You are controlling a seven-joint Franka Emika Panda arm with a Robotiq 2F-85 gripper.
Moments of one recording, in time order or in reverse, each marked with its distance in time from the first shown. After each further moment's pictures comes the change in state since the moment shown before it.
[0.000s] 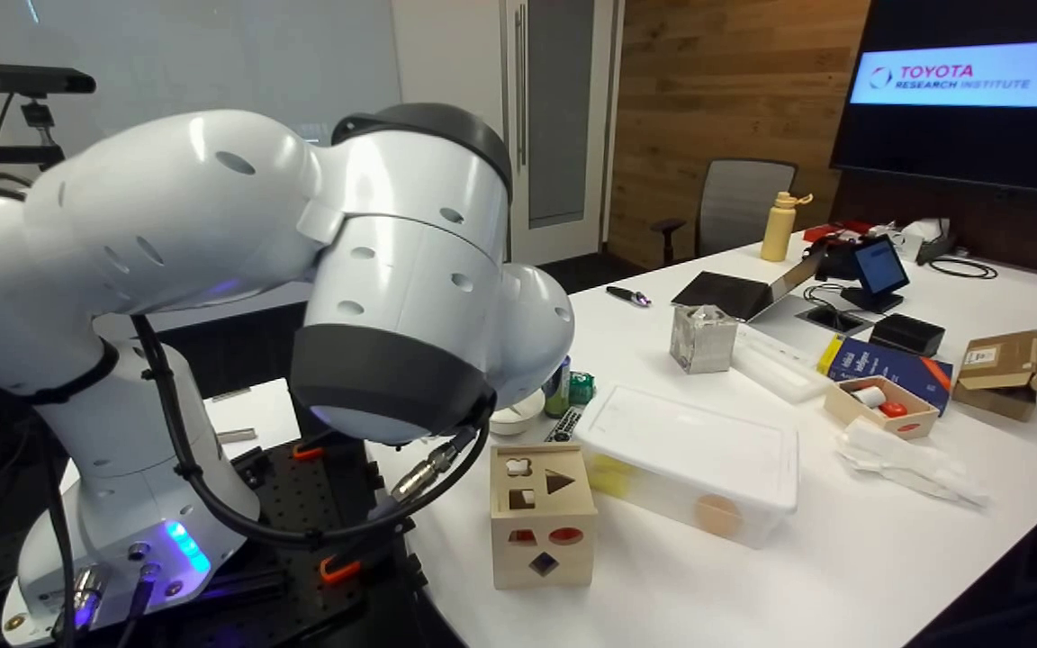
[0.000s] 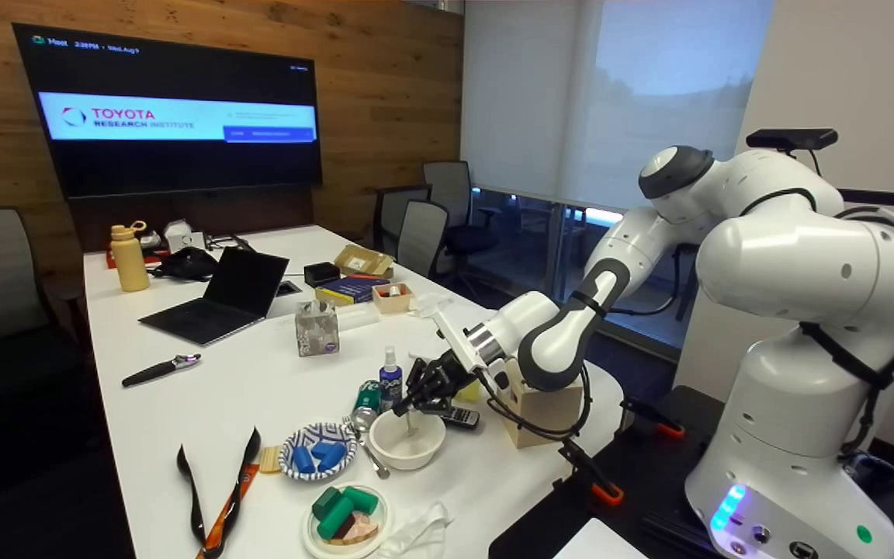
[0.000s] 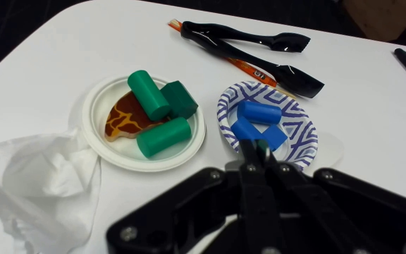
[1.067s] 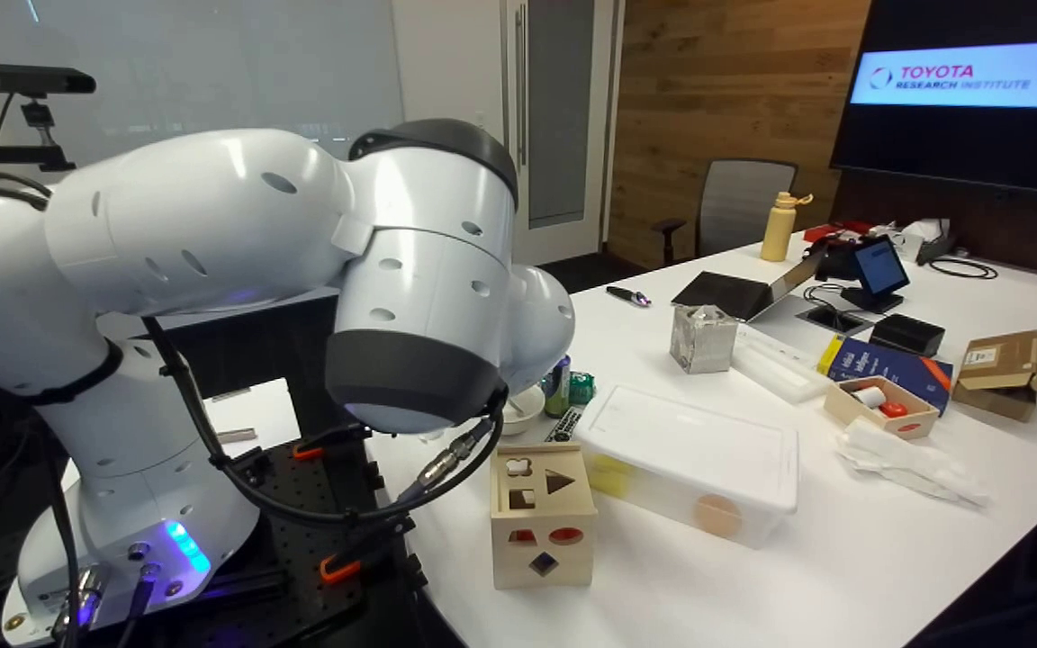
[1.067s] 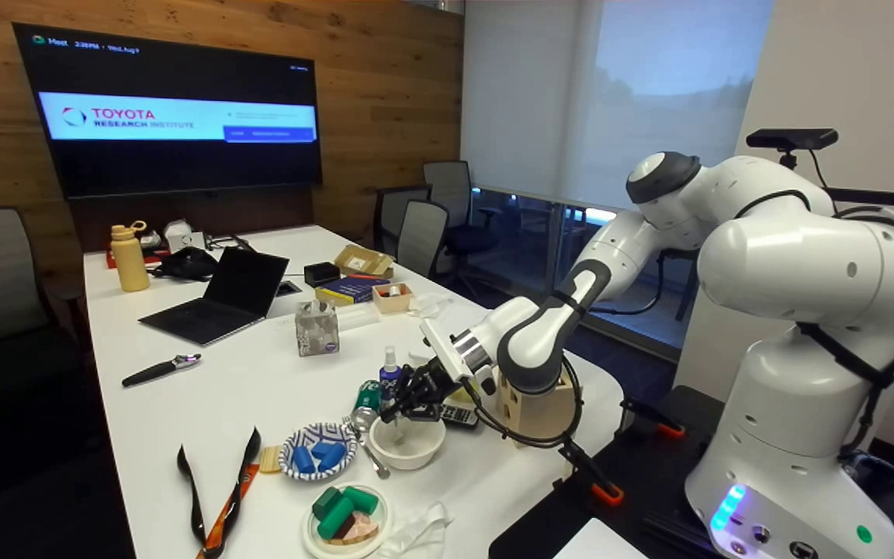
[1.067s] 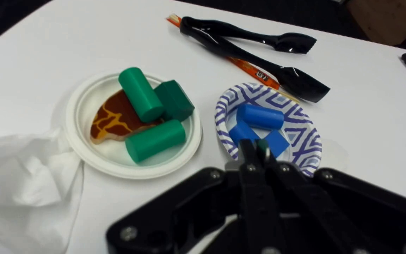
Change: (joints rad) arm 0.064 0.038 0.023 0.036 0.183 -0.001 -0.182
